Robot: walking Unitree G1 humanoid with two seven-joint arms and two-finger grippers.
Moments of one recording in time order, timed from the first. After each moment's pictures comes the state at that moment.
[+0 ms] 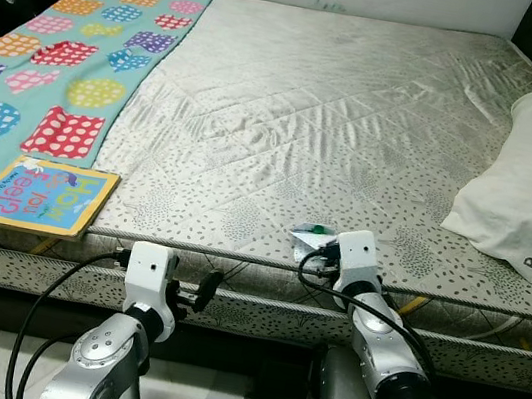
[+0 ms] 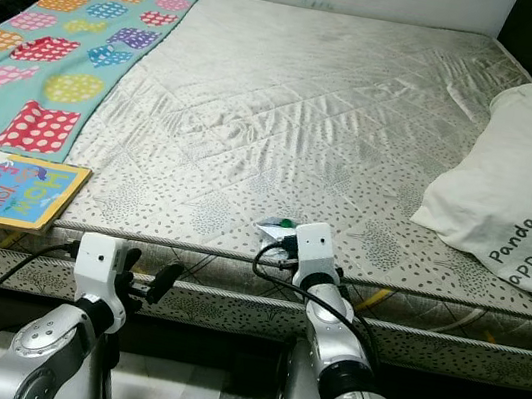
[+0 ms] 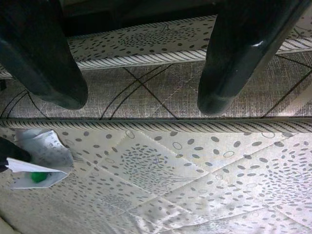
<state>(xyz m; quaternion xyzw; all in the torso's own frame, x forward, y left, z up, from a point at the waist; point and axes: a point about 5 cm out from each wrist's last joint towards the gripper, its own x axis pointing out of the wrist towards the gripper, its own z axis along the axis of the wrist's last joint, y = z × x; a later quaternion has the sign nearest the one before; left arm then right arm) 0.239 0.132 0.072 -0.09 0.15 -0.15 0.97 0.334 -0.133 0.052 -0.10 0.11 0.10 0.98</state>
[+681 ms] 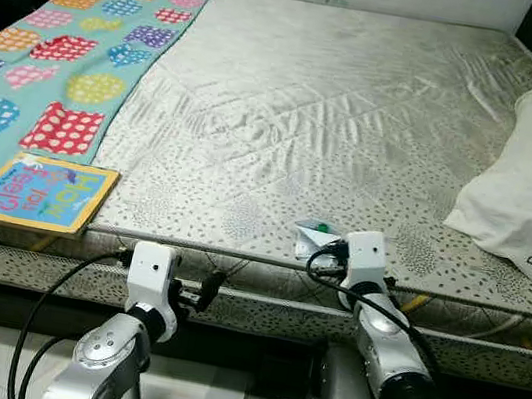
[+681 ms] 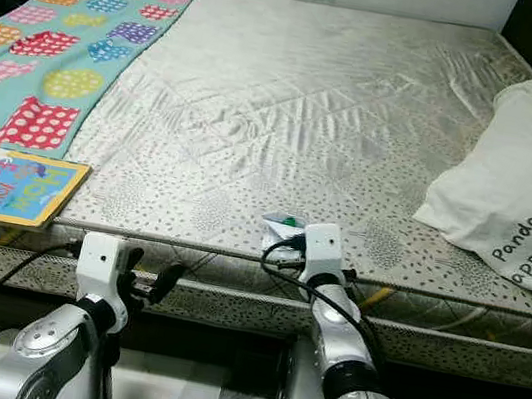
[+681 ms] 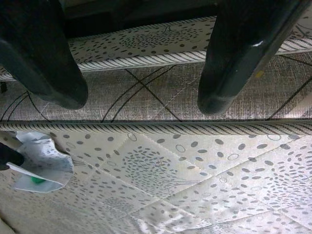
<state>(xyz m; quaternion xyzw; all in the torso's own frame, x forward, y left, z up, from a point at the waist) 0.239 0.129 0.072 -0.09 0.14 -0.15 0.97 0.334 -0.143 0.053 -0.07 0.11 0.08 0.99</state>
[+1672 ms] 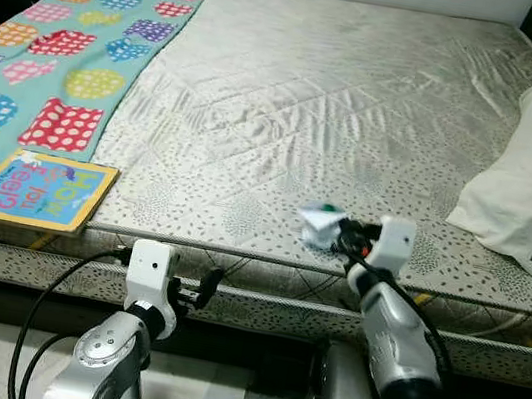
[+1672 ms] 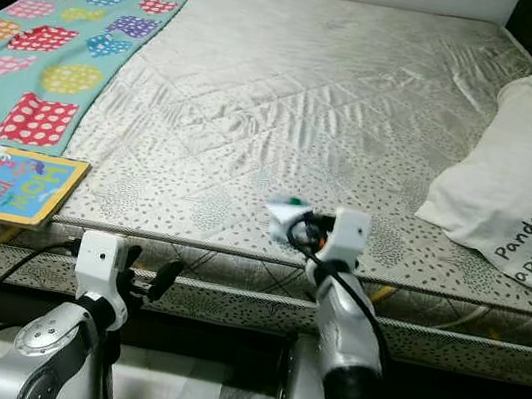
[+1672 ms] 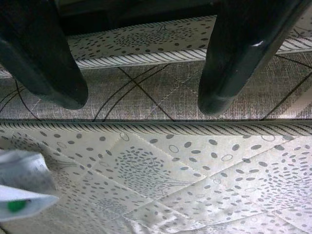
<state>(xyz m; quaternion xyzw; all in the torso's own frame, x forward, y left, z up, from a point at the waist) 0.241 0.130 0.073 -0.09 0.14 -0.14 0.98 0.333 -0.147 0.080 0.10 0.06 0.09 0.99</state>
